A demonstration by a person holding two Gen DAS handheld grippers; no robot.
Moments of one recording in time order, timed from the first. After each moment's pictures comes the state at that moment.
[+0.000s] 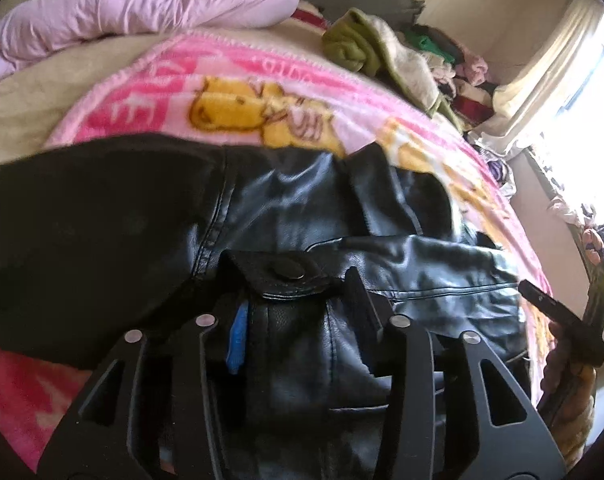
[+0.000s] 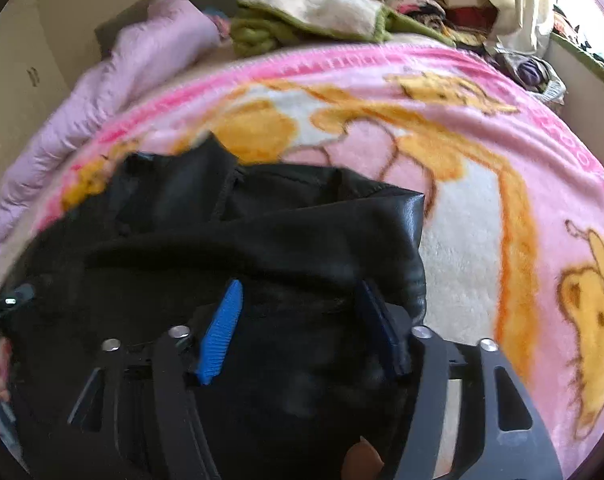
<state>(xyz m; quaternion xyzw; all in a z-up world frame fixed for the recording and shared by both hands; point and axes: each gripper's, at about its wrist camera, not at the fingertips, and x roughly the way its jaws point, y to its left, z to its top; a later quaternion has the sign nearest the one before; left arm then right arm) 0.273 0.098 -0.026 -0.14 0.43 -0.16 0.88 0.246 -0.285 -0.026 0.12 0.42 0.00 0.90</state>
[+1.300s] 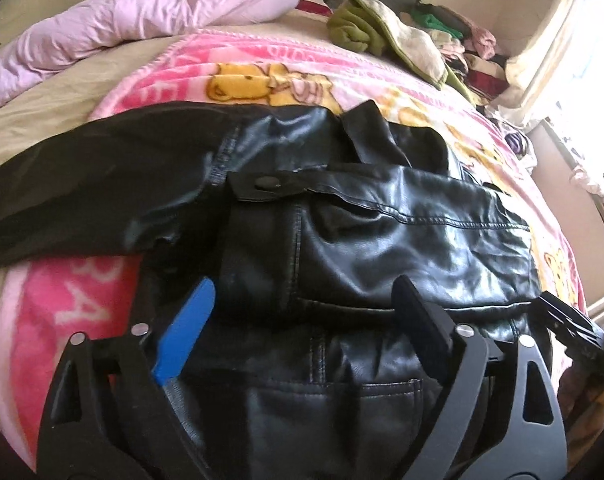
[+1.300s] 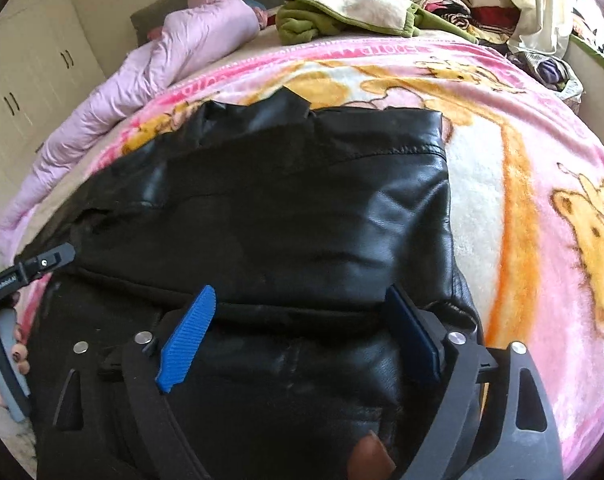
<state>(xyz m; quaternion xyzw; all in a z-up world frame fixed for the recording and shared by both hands) 0.212 0.080 -0.027 -0.08 0.45 -0.11 0.88 0.164 -0.231 -0.026 0.10 0.44 0.04 0.89</state>
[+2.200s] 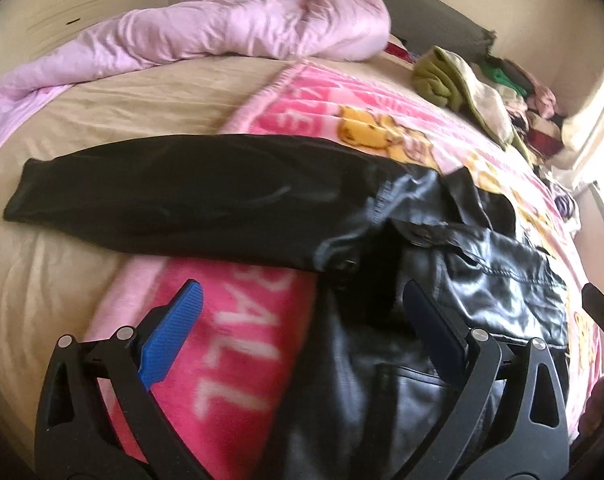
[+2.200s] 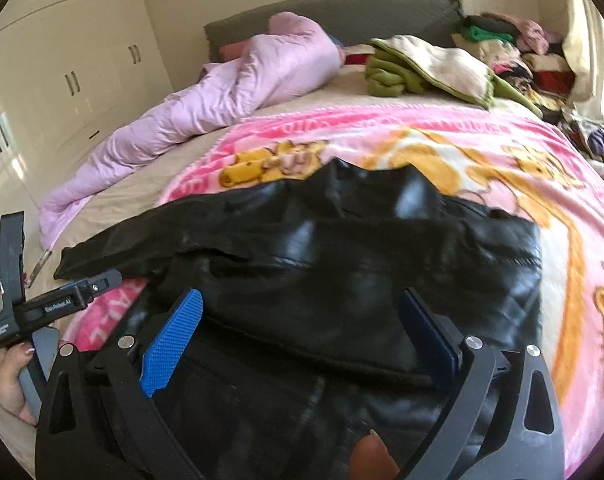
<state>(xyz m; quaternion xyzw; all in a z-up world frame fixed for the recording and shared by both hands) 0.189 0.190 -0.006 -0.13 0.42 0.01 0.90 0.179 -0.121 0.042 0.05 0.37 0.14 0.92</state>
